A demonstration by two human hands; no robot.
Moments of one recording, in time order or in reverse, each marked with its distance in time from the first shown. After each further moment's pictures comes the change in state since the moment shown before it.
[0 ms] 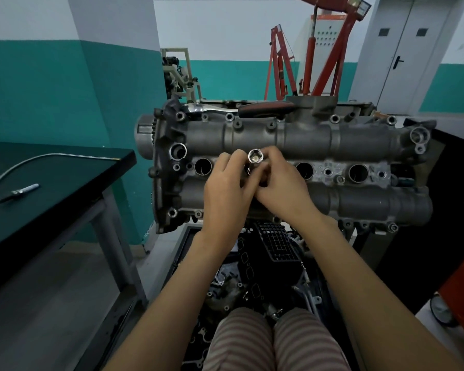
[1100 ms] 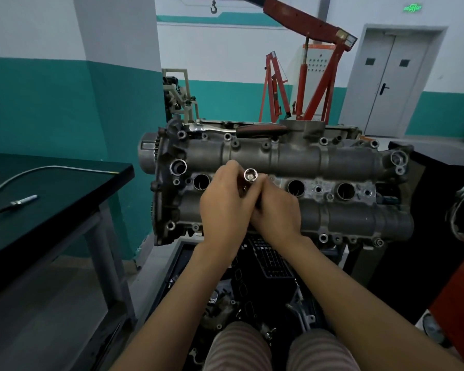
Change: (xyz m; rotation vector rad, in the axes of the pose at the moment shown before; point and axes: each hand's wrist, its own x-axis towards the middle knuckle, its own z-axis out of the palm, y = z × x) left_hand 0.003 0.014 -0.003 0.015 0.037 -0.067; right_hand -0.012 0.001 0.011 -0.291 0.178 -0.191
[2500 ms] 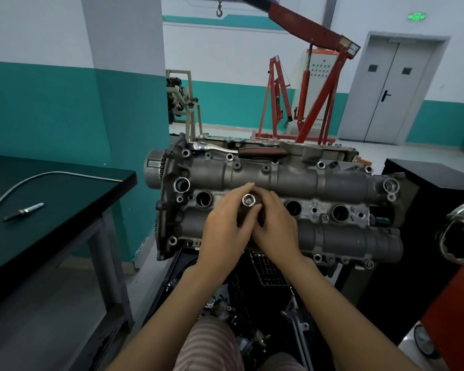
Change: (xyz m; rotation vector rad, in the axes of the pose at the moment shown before) left_hand 0.000 -0.002 -0.012 -0.156 -0.174 0.028; right_hand 0.004 0.000 -0.007 0.226 -0.046 0.120
